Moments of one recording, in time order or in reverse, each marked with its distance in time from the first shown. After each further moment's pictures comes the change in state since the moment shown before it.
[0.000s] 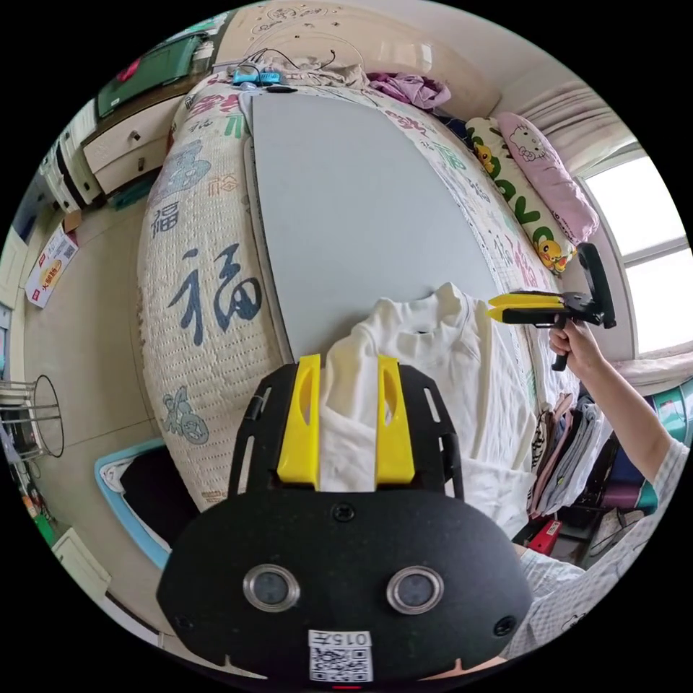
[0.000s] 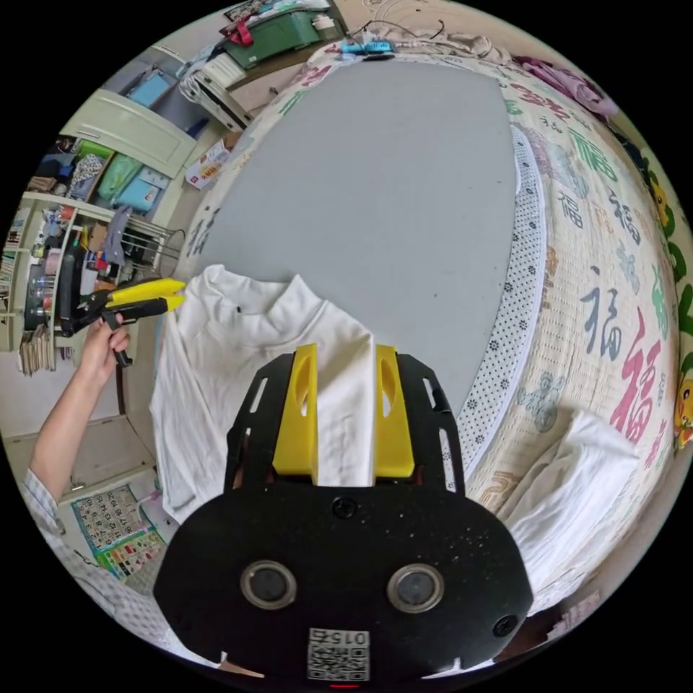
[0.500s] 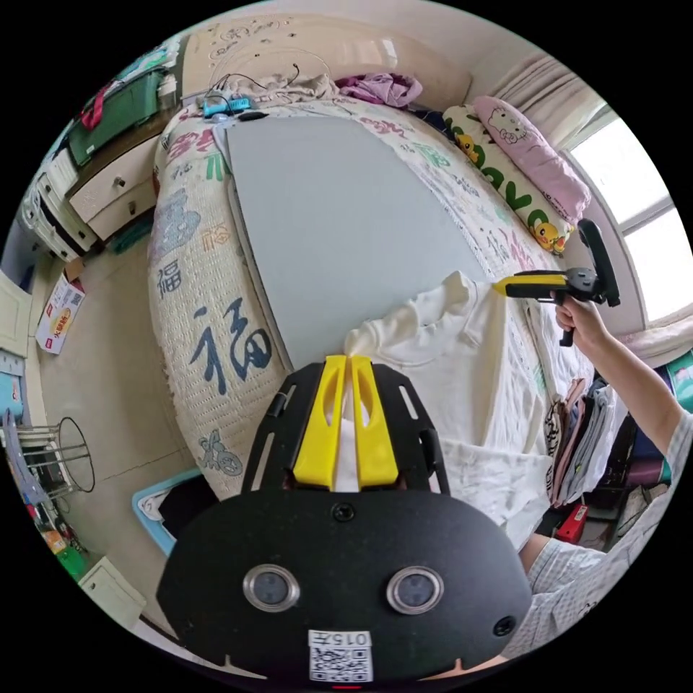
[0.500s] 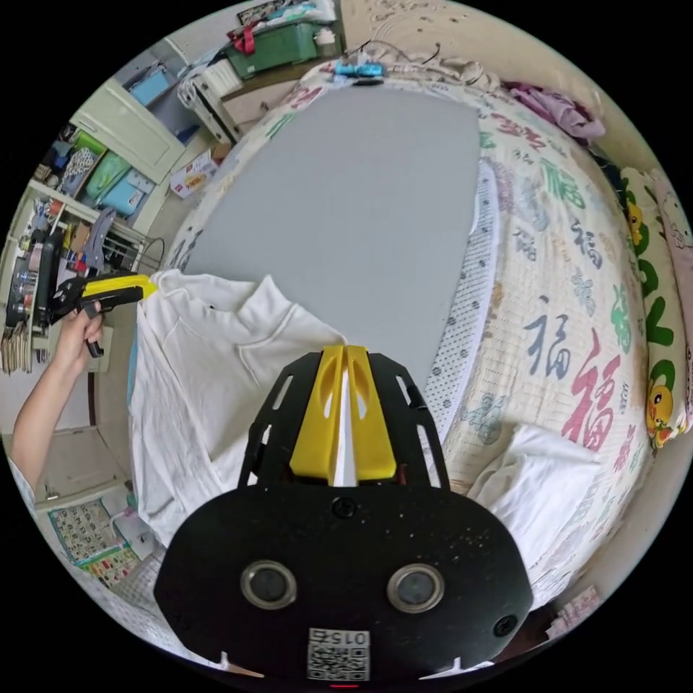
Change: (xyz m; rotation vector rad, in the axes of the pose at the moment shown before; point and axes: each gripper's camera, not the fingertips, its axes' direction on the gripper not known) left arm -0.003 -0.004 -0.048 0.097 -0.058 0.099; right arm 0.002 0.023 -0.045 0.174 0.116 0.012
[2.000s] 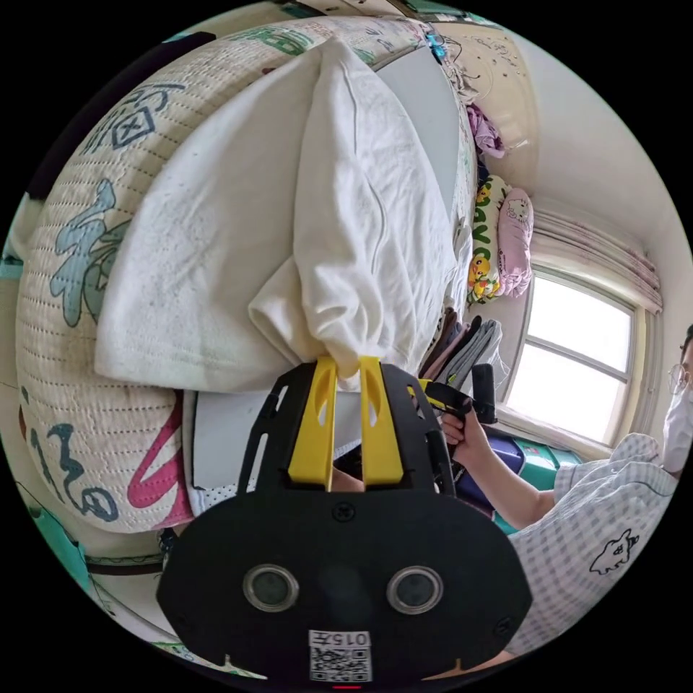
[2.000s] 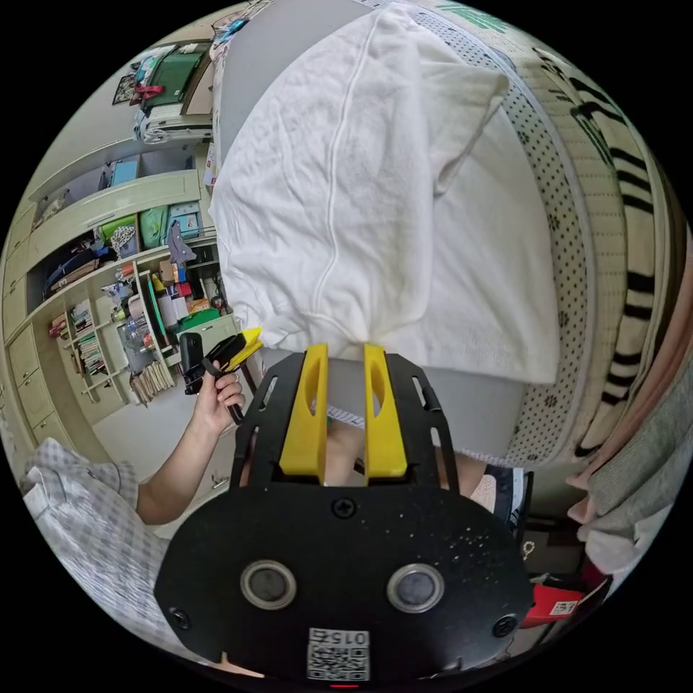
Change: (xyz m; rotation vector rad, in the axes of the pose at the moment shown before) left arm 0.009 0.405 0.052 -0.096 0.618 -0.675; right arm -0.012 0.410 0.051 -0.329 -0.681 0.469
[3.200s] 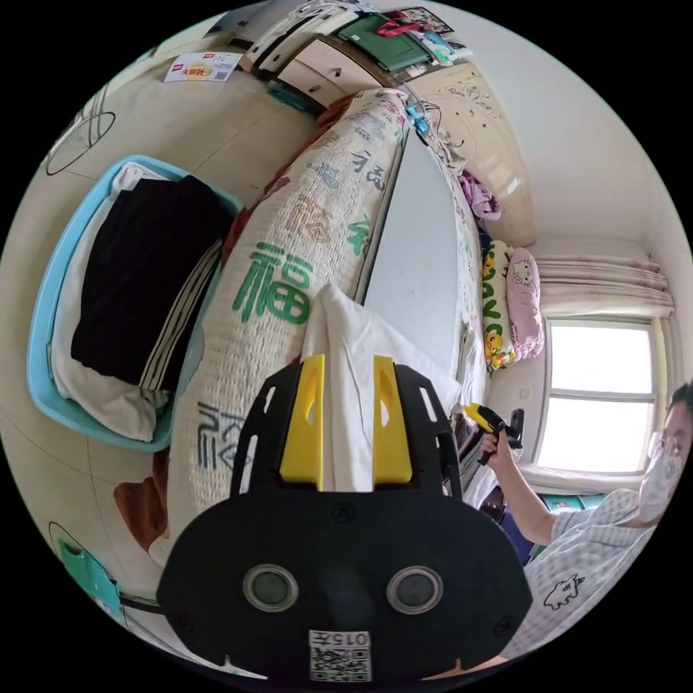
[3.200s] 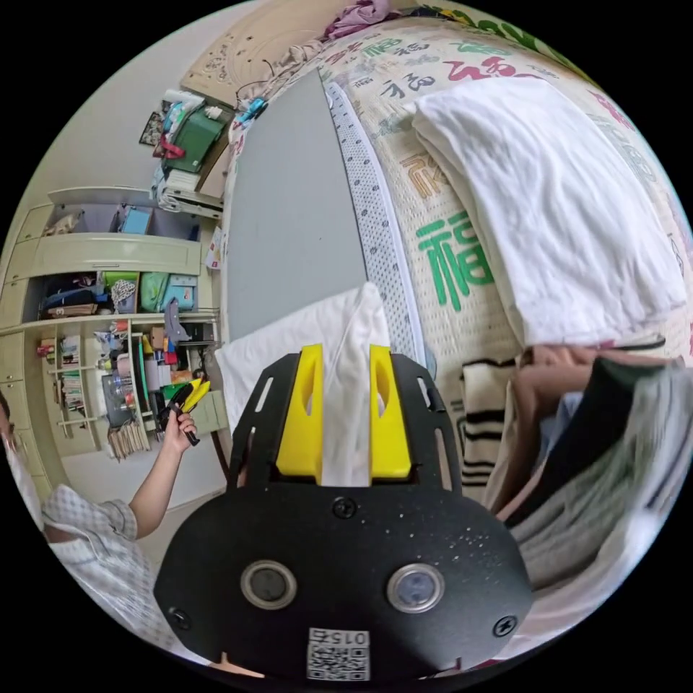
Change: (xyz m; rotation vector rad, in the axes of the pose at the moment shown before) left arm 0.023 -0.113 -0.095 0.285 -0.167 0.030; right arm 0.047 -0.132 -0.117 0.351 0.162 -0.053
